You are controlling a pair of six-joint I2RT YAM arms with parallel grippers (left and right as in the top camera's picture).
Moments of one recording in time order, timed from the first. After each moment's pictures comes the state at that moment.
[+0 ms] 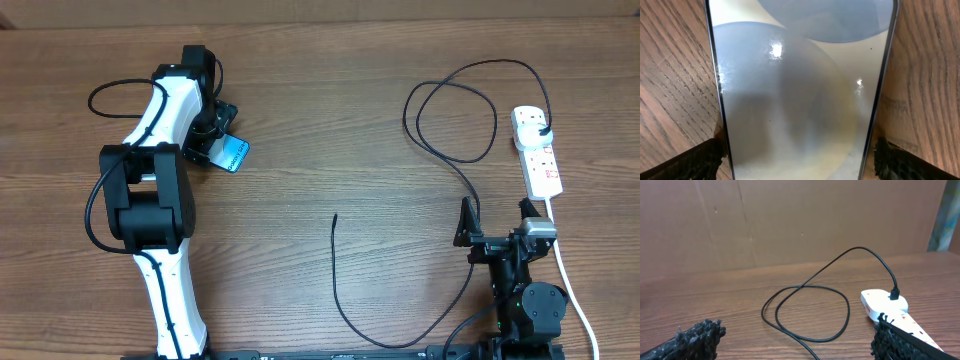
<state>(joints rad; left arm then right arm) -0.01 2.32 1.82 -1.02 -0.08 -1.17 -0.03 0.01 0.02 -0.03 -0.03 0.10</state>
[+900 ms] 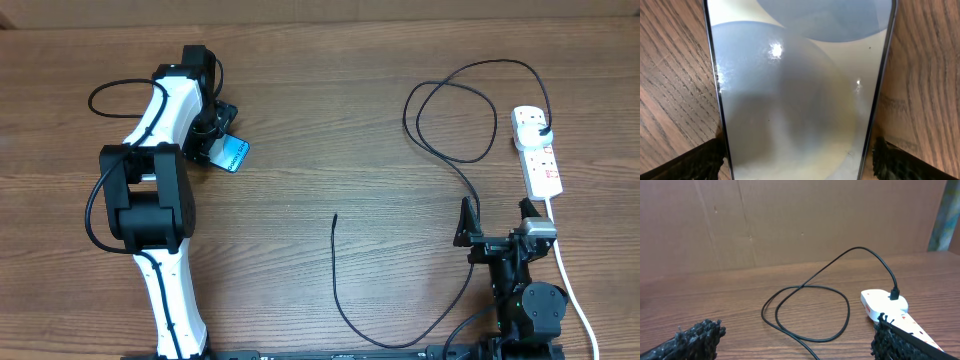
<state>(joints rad) -0.01 2.32 1.82 -1.02 -0.08 -1.17 -0.03 0.01 0.02 -0.04 -0.03 0.10</state>
